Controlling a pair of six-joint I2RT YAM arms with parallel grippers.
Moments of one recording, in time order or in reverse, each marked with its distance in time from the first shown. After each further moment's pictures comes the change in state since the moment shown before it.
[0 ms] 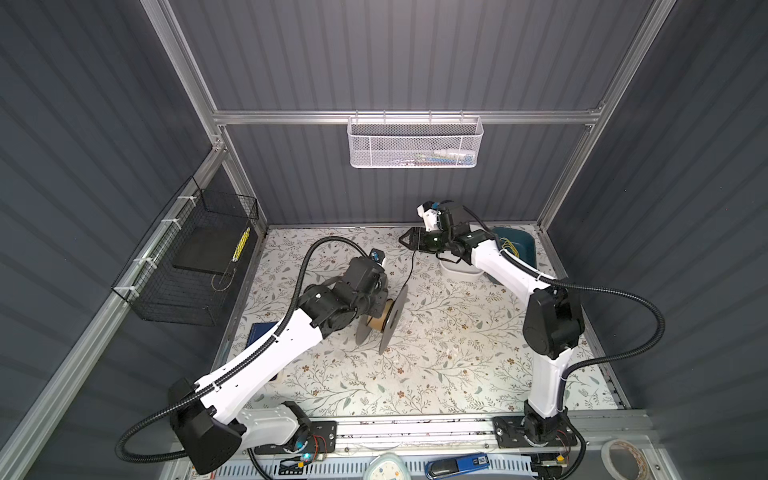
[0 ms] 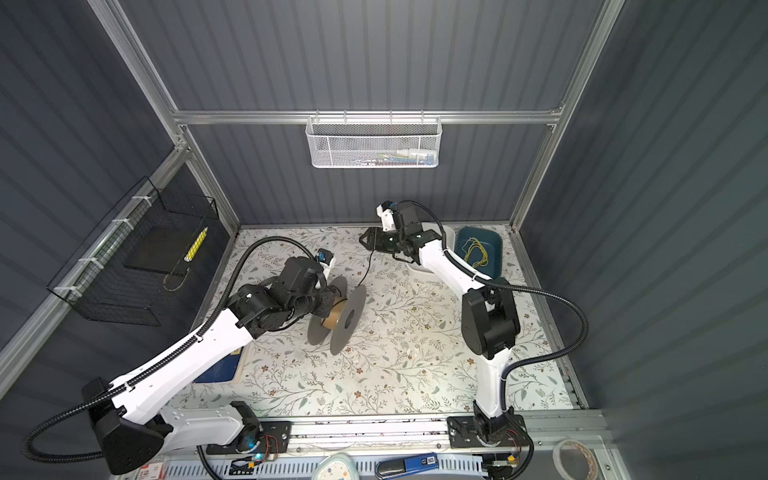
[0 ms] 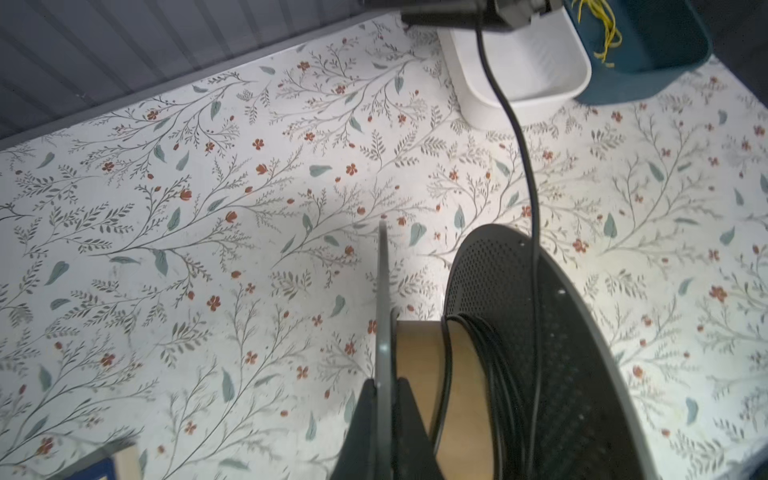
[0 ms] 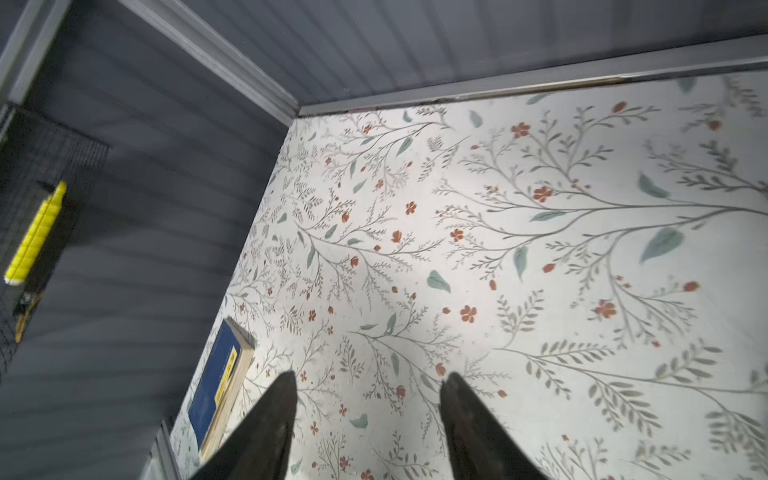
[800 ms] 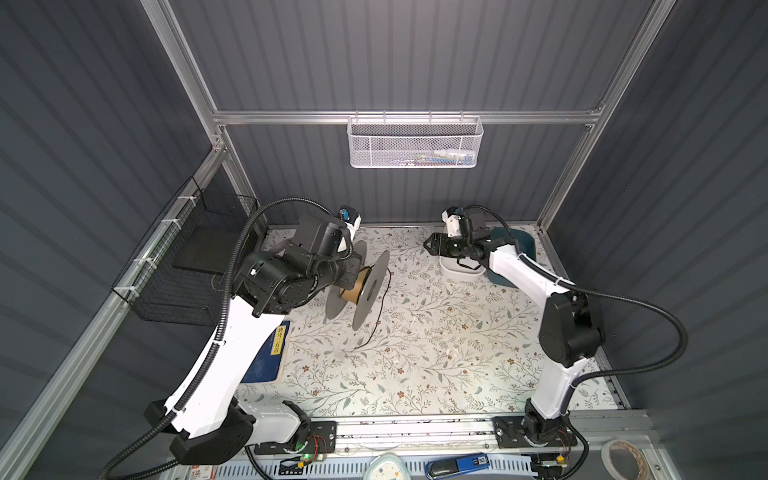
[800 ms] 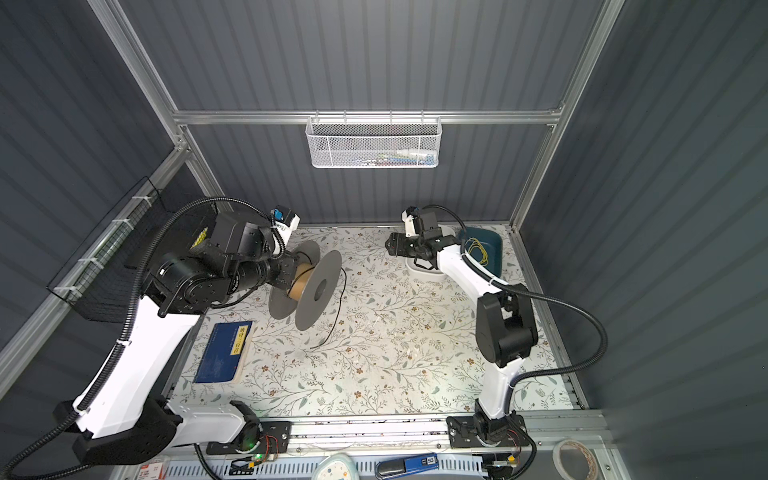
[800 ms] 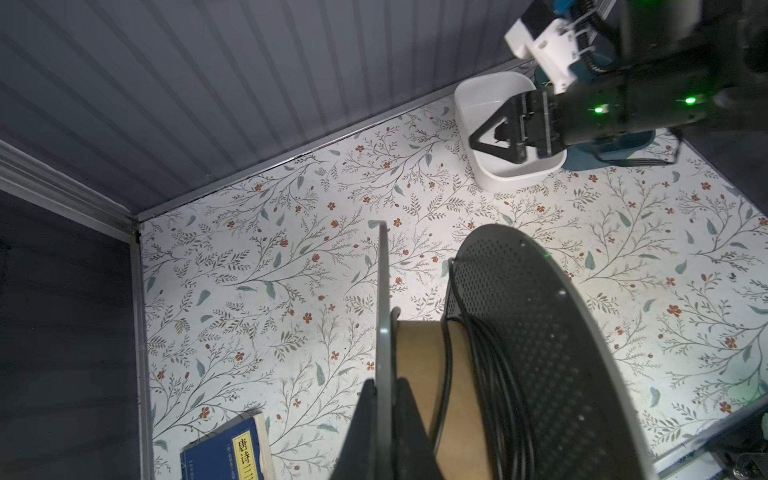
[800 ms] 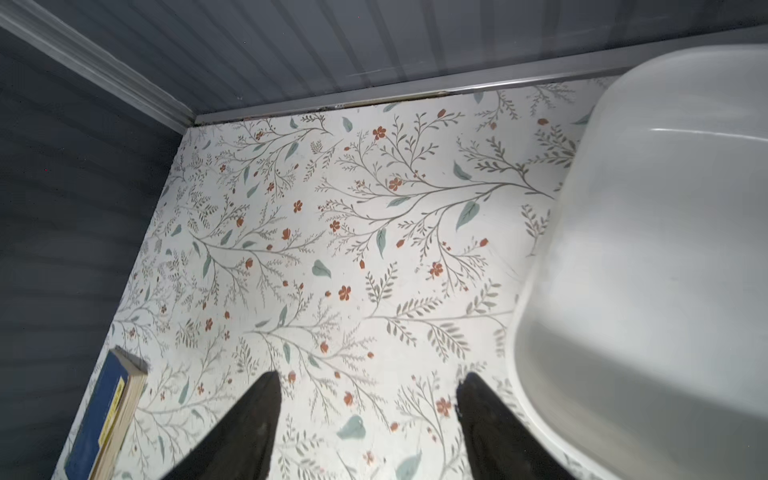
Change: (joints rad) left arm 0.101 0.078 0.590 -0.405 0.000 0.124; right arm -0.072 -0.192 -0.235 -0.023 0.153 -0.137
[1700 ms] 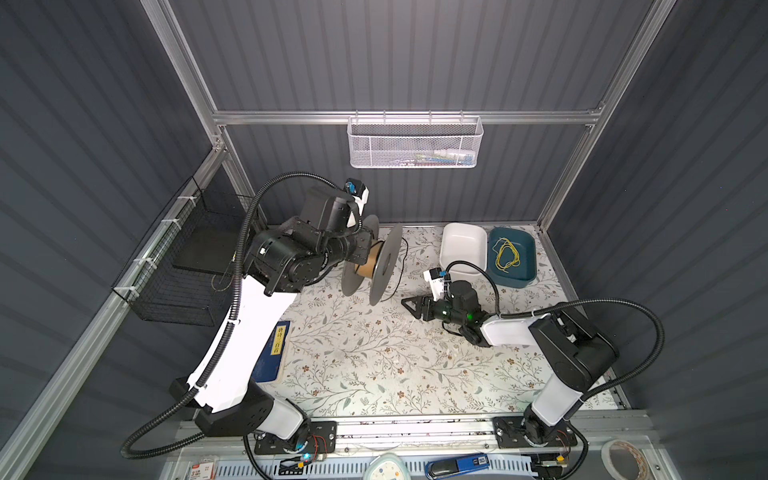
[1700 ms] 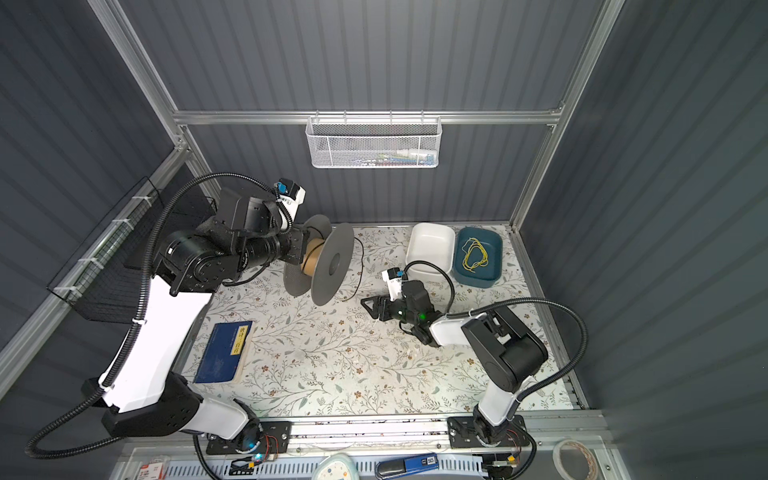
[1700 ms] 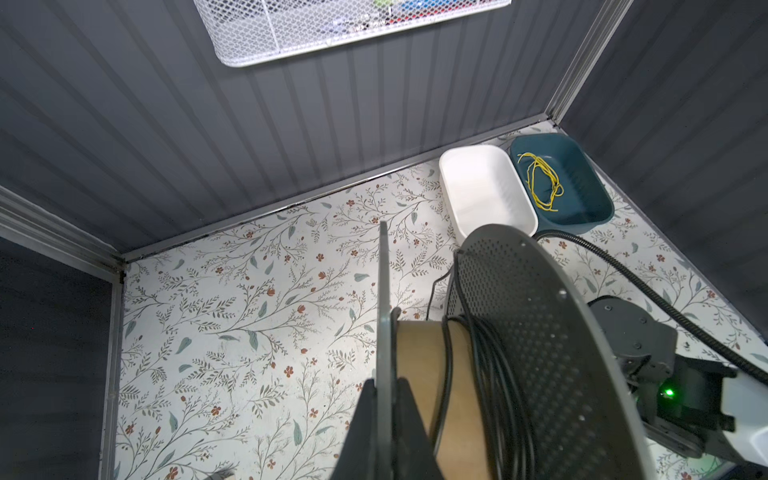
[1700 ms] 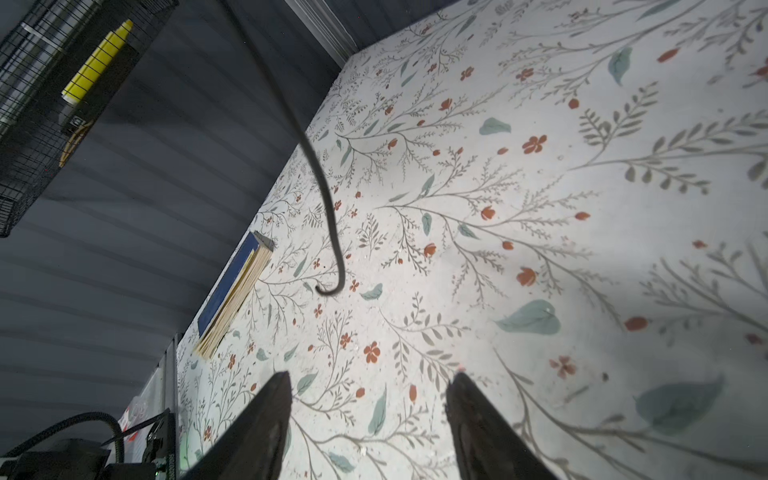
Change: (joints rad) left arm 0.000 0.161 0.274 0.021 0.007 -0.049; right arm 0.239 -0.048 -0.779 1.056 -0.164 0.232
